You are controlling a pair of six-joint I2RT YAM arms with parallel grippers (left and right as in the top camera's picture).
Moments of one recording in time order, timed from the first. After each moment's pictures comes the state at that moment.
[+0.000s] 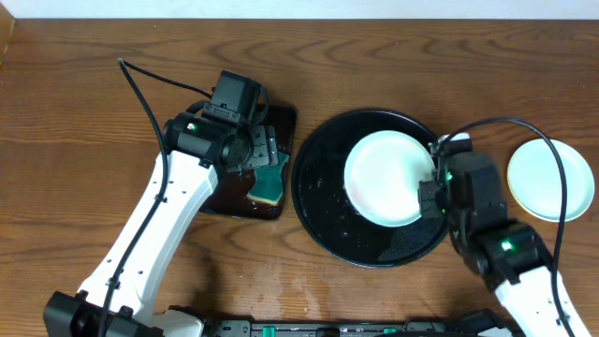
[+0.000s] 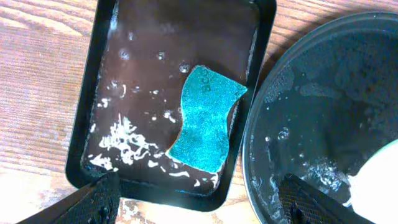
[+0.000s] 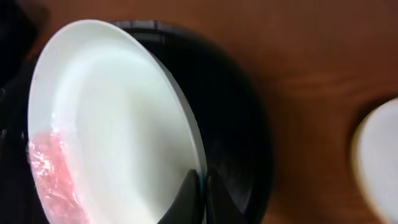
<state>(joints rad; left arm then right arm) -0.35 1.48 1.34 -1.05 -0.04 -0.46 0.36 0.96 0.77 -0.60 0.22 0.12</state>
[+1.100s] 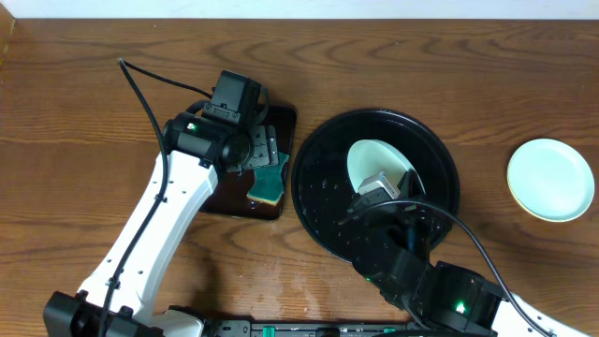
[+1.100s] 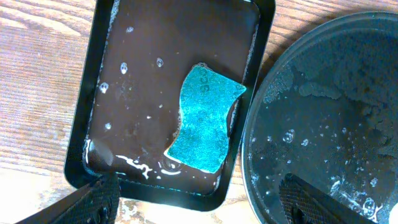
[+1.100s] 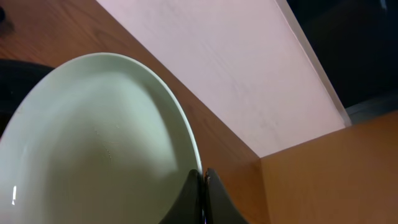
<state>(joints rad) -0.35 1.48 1.34 -1.05 -0.03 -0.46 1.12 0.94 0.77 -0.49 1.19 -0.25</state>
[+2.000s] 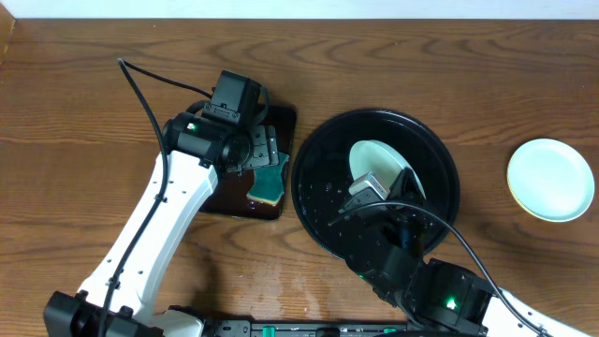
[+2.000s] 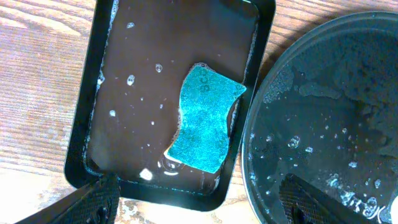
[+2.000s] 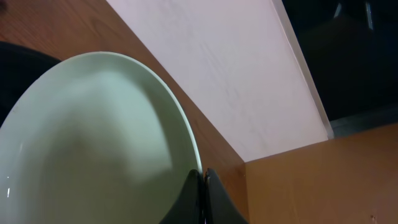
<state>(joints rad) -0.35 1.48 1.34 -1.05 -0.03 -0.46 1.12 0.98 0.77 -0.45 1.20 -0.35</state>
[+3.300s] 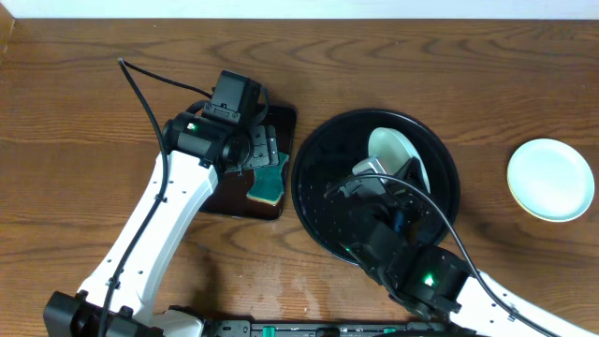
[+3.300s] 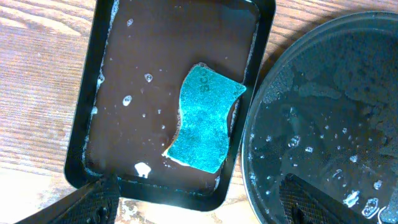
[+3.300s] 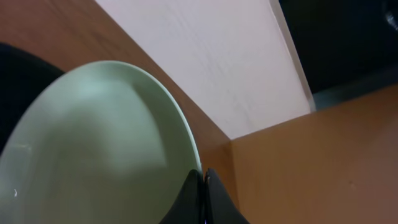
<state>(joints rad) -0.35 1.48 1.34 -1.05 -0.03 -0.46 1.02 1.10 0.77 -0.38 1.27 -0.31</state>
